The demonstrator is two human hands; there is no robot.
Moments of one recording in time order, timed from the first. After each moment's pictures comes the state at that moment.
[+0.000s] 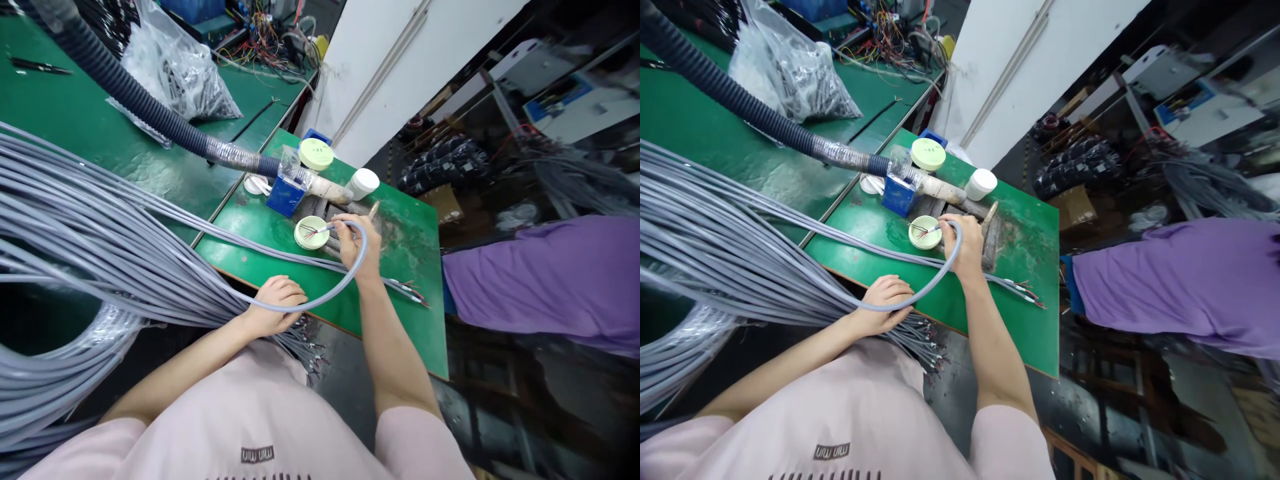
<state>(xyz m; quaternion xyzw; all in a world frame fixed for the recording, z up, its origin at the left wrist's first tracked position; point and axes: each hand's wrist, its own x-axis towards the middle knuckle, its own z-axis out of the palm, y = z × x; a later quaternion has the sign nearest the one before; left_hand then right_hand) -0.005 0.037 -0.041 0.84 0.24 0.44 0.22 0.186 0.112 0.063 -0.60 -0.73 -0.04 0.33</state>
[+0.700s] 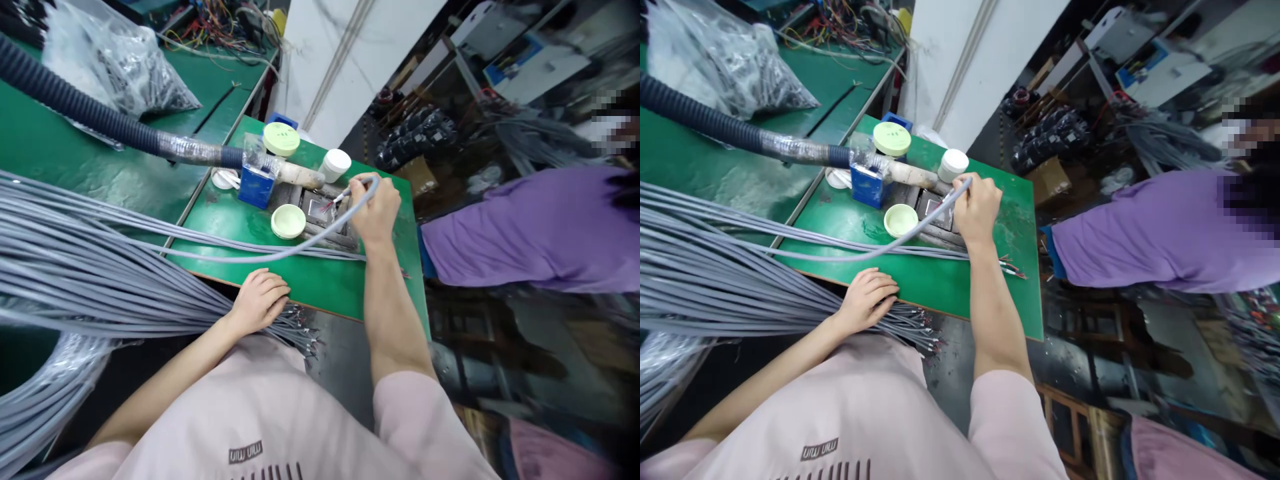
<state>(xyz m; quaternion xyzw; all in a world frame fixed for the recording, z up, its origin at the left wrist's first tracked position) -0.005 0.038 -0.040 0.84 0.24 0.44 0.21 0.235 0.129 0.104 -0.66 -0.66 -0.16 0.32</state>
